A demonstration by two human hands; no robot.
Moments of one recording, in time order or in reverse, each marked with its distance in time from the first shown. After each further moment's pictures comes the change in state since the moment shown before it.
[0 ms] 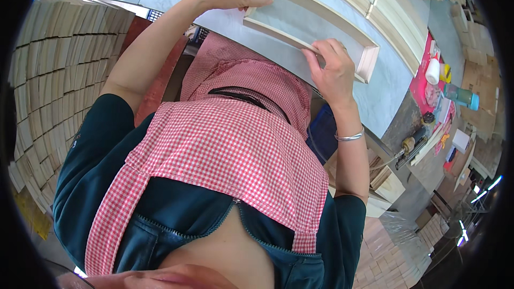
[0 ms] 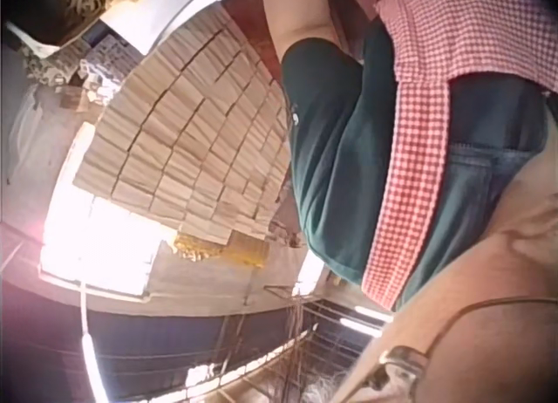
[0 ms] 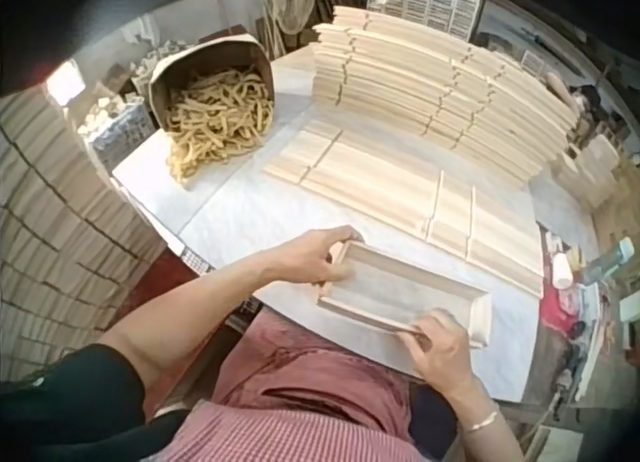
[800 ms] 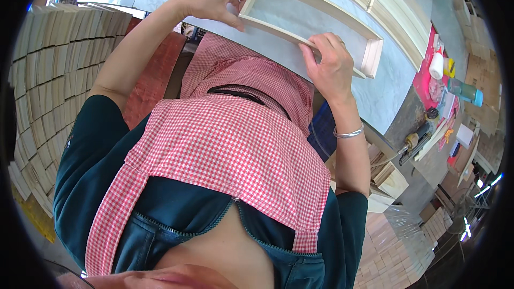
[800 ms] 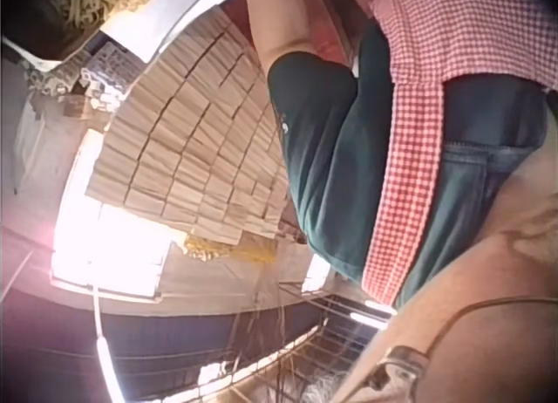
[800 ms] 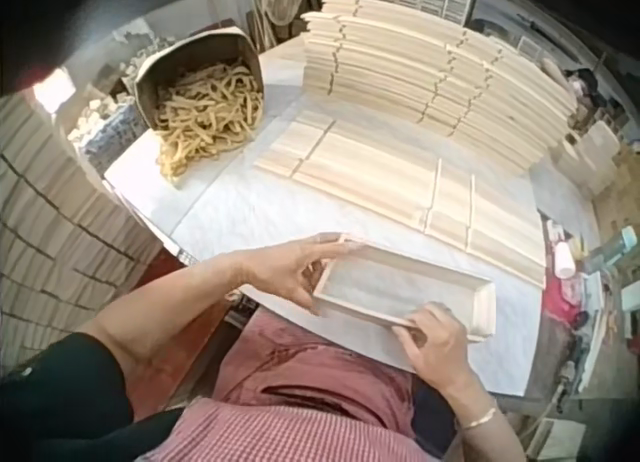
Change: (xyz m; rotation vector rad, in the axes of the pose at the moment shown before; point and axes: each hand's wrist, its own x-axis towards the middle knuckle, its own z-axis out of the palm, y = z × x) left_hand -0.019 -0.022 -0.012 0.123 -0.294 0.151; right_hand 0.003 0.000 0.007 -0.043 -0.008 0.027
